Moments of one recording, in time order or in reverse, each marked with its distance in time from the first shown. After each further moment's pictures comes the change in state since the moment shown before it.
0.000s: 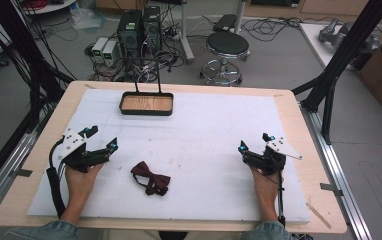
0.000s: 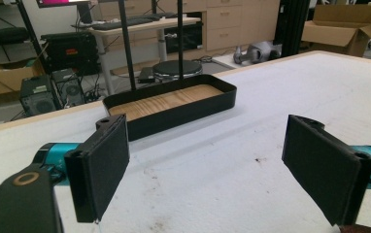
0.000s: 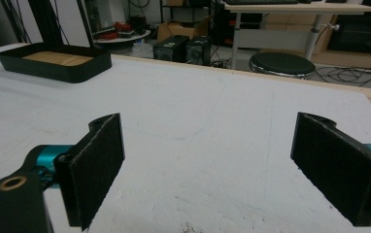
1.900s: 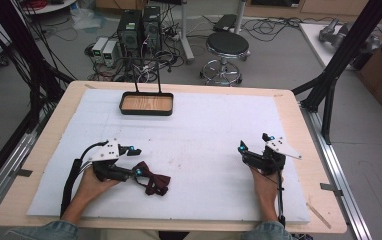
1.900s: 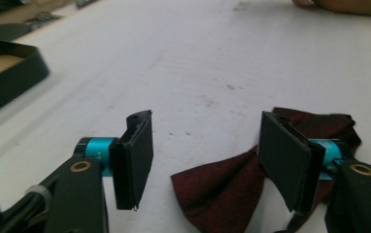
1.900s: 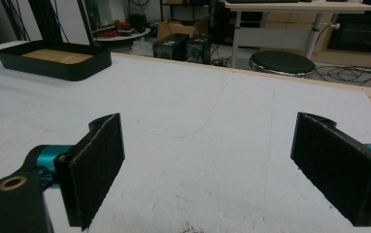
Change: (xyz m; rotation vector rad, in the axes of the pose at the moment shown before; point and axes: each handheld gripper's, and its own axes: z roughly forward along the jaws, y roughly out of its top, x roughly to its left) left arm -0.050 -0.008 0.038 0.247 -0.649 0.214; right arm 0.000 0.000 0.001 0.002 -0.002 -0.009
